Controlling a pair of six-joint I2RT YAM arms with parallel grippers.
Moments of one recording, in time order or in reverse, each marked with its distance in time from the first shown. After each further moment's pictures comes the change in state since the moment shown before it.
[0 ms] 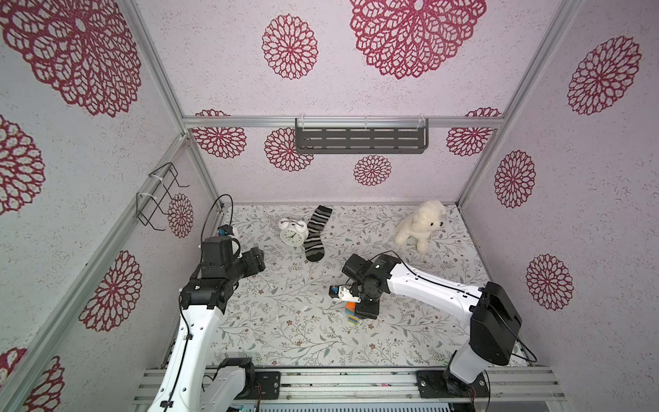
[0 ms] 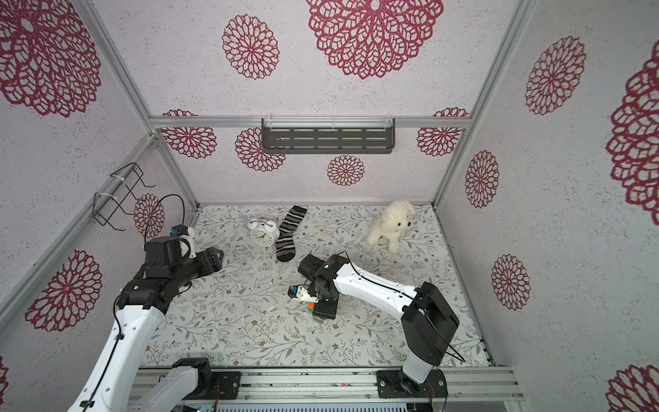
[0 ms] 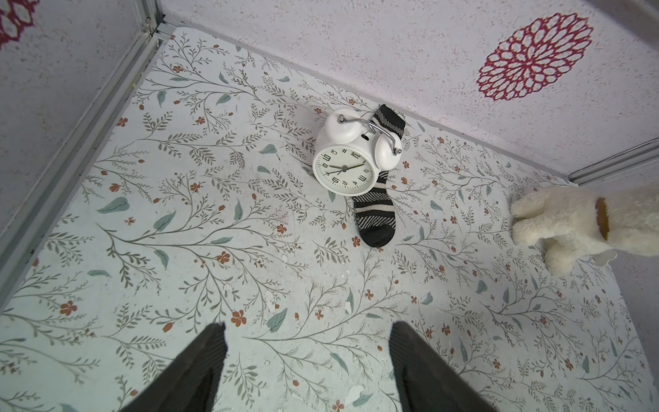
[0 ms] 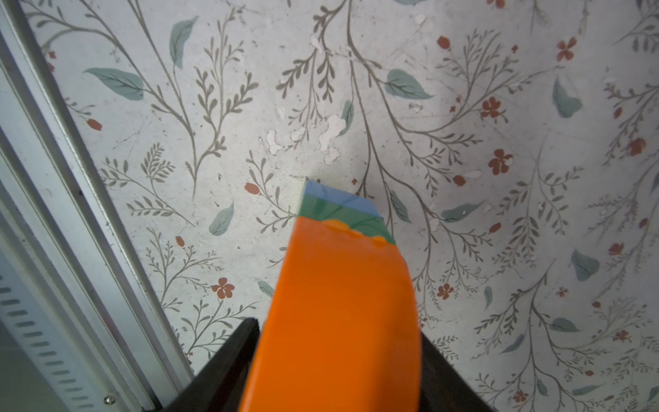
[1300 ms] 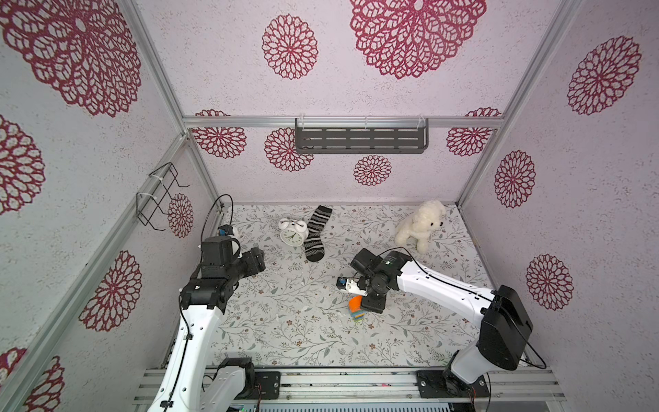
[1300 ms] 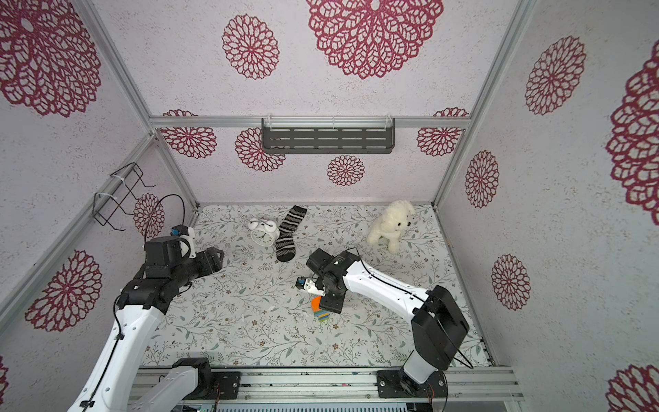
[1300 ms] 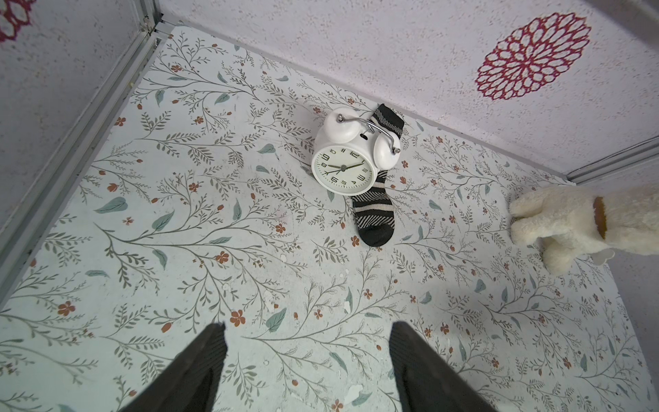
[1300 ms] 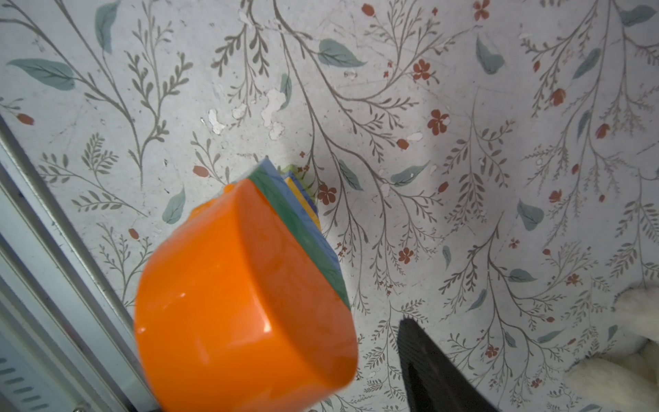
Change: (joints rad) left arm 0.000 0.000 0.000 0.000 0.004 0.000; right arm -0.062 -0.057 -0.032 0.022 0.063 0.009
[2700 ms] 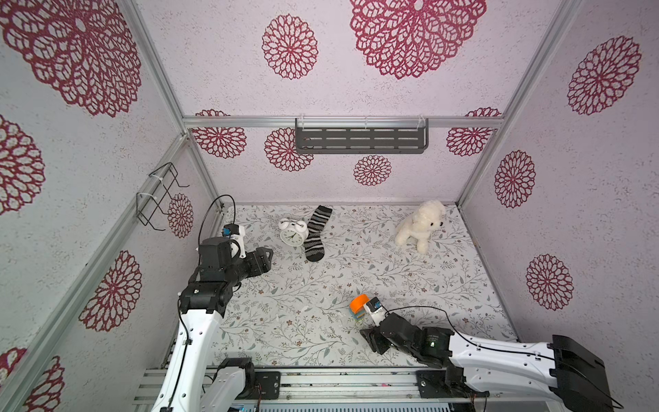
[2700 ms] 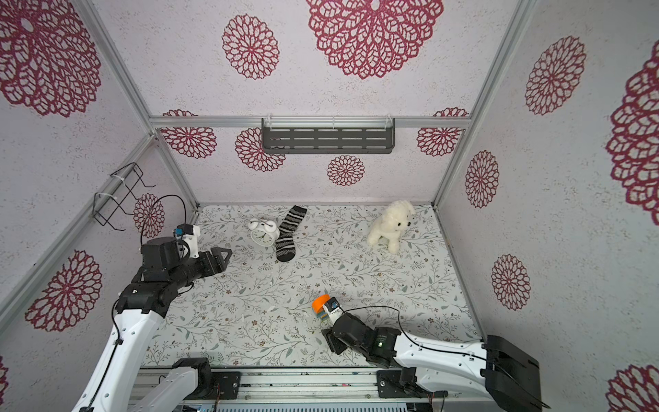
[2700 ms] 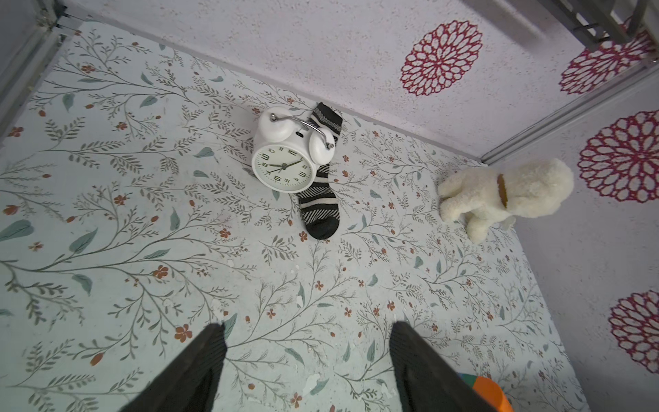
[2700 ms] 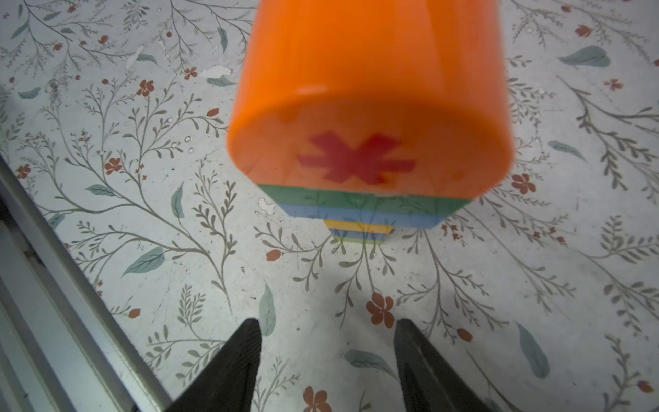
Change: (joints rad) left arm 0.000 -0.021 -0.016 0.058 0.220 0.004; right arm 0.371 -0.570 -0.914 0.934 0.262 0.985
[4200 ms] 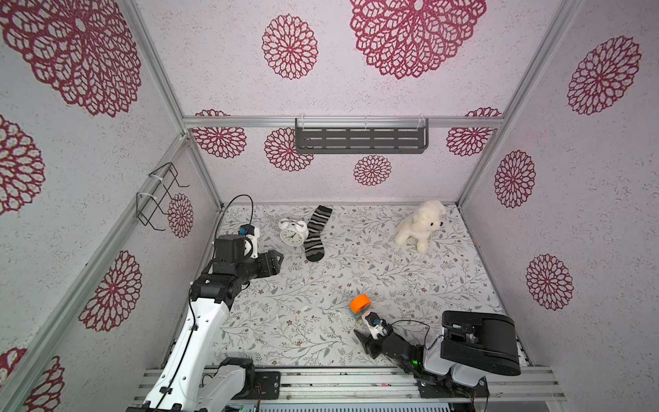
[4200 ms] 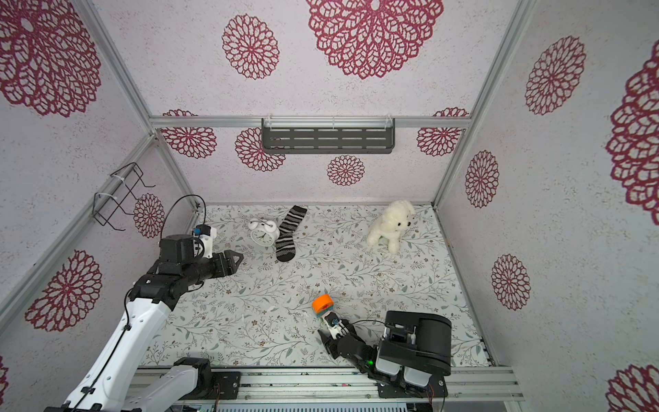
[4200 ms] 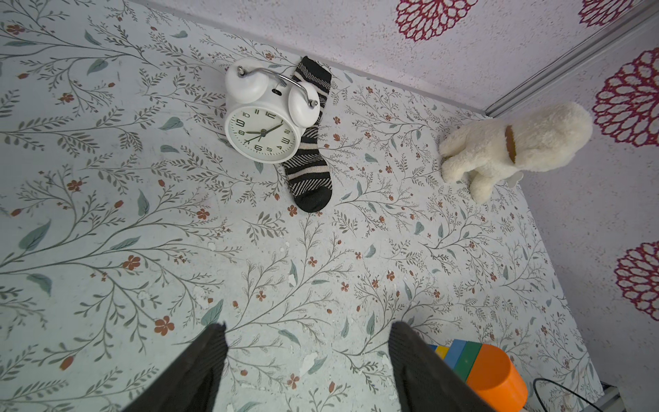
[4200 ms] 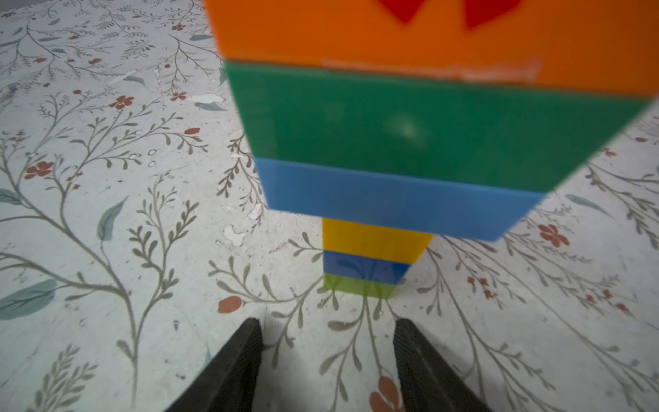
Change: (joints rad) left arm -0.095 0.071 0.001 -0.021 -0.043 0.031; right arm 0.075 0.645 -0.299 1.238 0.221 -0.190
